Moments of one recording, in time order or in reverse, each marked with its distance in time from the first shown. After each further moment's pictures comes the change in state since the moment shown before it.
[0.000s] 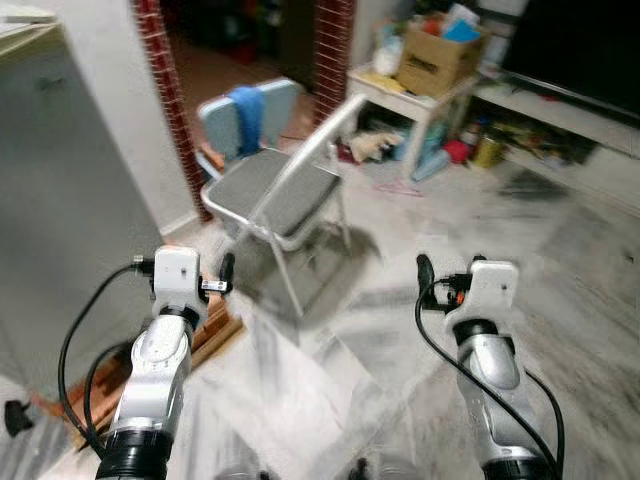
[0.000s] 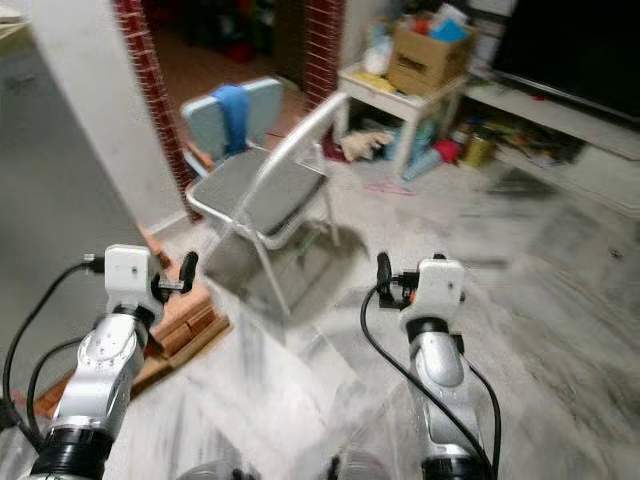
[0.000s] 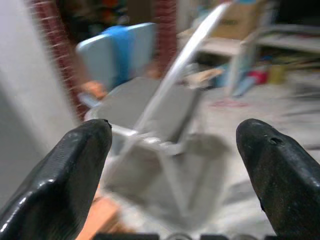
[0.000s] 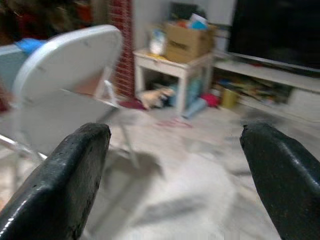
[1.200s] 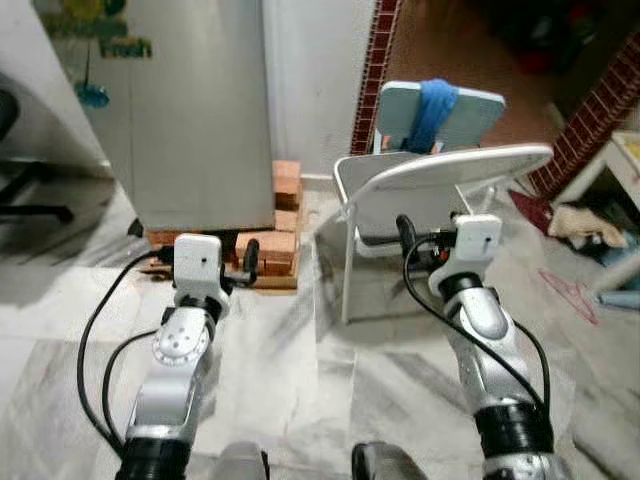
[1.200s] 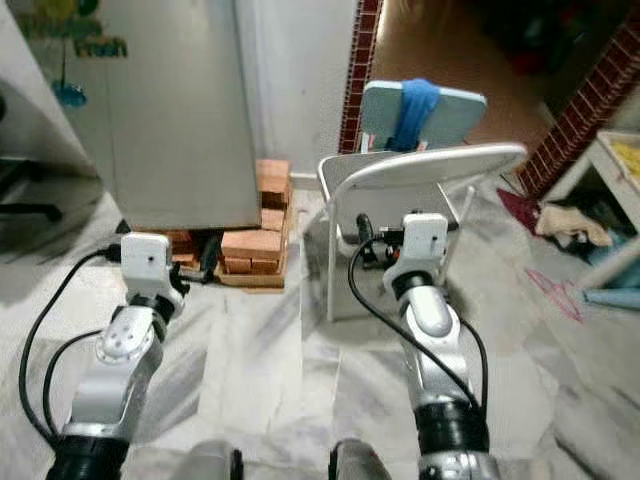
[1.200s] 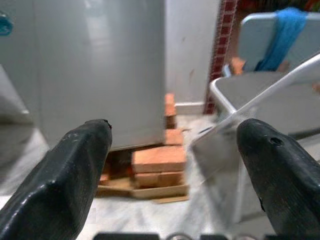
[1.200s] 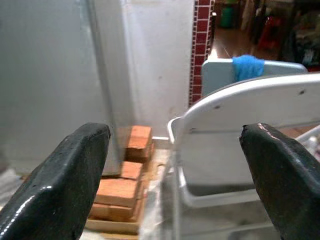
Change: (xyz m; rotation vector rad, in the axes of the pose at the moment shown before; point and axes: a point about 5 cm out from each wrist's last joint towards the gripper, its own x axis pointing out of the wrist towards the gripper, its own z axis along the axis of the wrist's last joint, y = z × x) left arm -0.014 0.013 0.020 0.010 0.005 0.063; right arm 0.037 0.055 0.034 0.088 -0.079 0.227
